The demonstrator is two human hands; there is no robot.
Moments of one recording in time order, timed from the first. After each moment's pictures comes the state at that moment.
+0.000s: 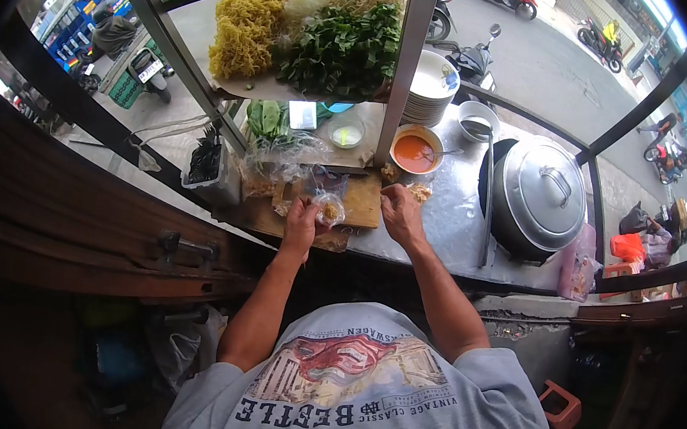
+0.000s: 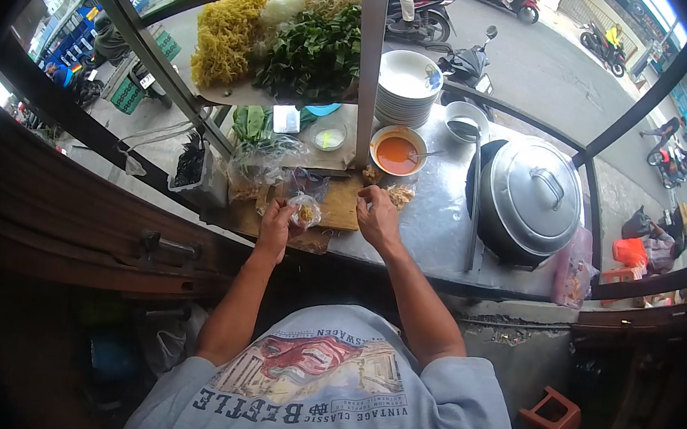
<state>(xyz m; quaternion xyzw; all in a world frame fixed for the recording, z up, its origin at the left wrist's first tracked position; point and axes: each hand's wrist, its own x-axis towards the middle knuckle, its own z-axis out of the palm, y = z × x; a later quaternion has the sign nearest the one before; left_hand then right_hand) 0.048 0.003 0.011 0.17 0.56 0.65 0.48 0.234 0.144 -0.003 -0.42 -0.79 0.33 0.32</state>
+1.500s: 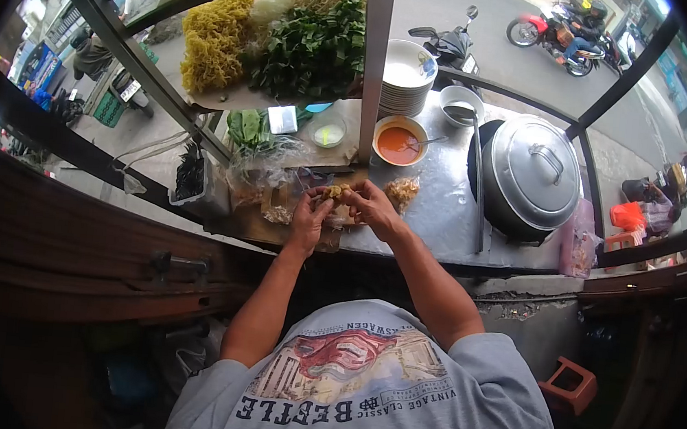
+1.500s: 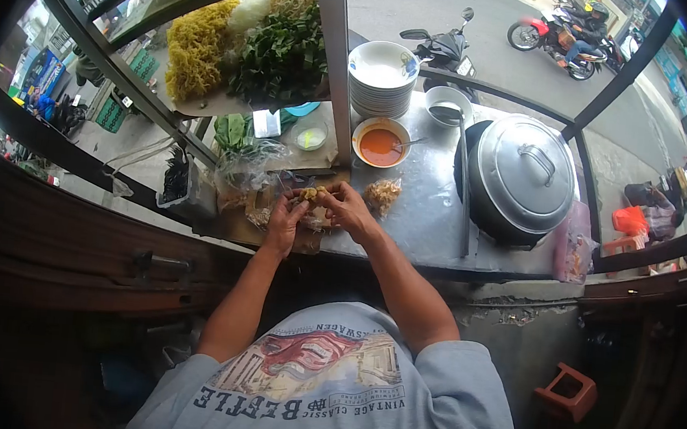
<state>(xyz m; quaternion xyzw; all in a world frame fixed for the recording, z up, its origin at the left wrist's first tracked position) 0.052 0.043 -0.030 0.29 0.50 0.65 0.50 0.211 0.141 0.006 -0.35 -0.50 0.76 0.22</state>
